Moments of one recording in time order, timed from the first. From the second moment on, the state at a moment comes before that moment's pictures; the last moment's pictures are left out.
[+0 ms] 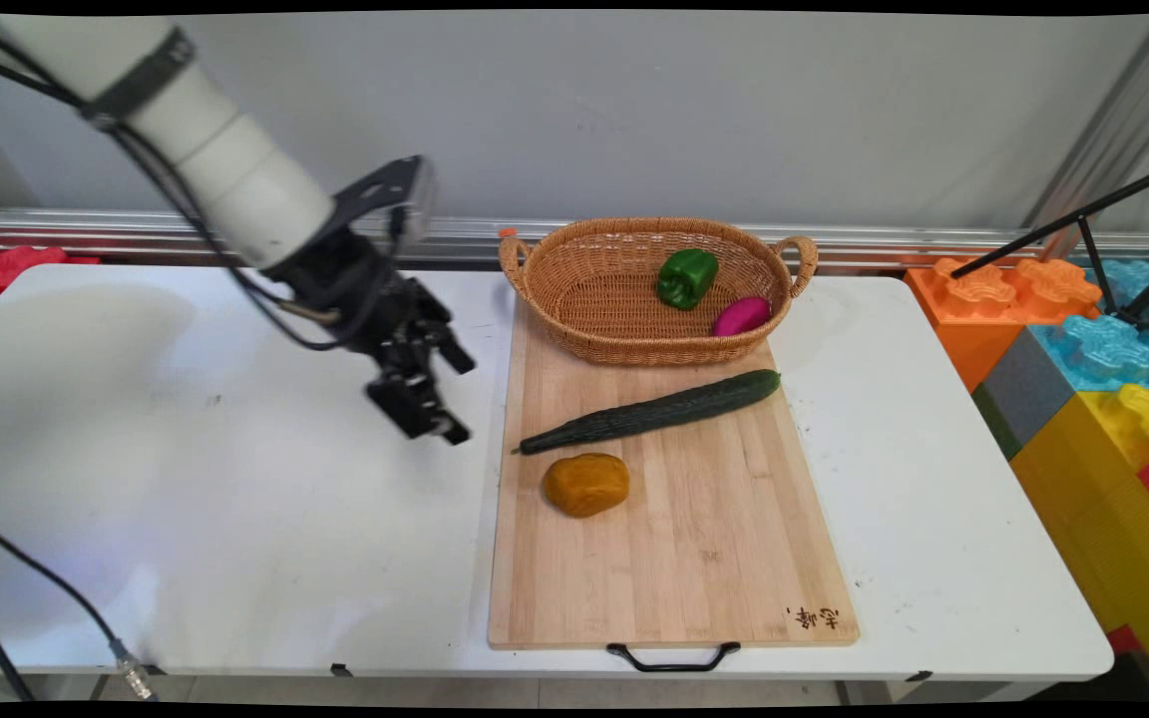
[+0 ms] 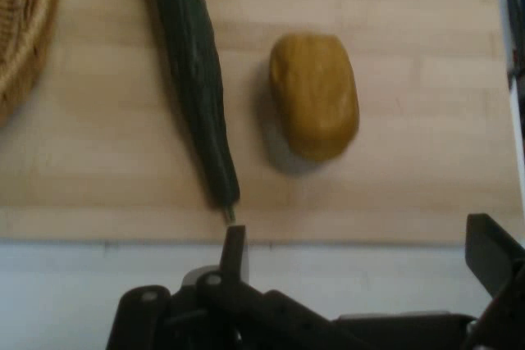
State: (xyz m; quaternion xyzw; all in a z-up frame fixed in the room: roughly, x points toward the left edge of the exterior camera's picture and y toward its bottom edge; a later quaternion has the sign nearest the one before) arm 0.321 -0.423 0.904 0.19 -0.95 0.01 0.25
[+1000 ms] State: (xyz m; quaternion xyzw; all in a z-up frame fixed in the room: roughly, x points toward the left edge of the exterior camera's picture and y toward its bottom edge) arm 0.222 -0.439 0.827 0.22 -0.94 0.04 0.24
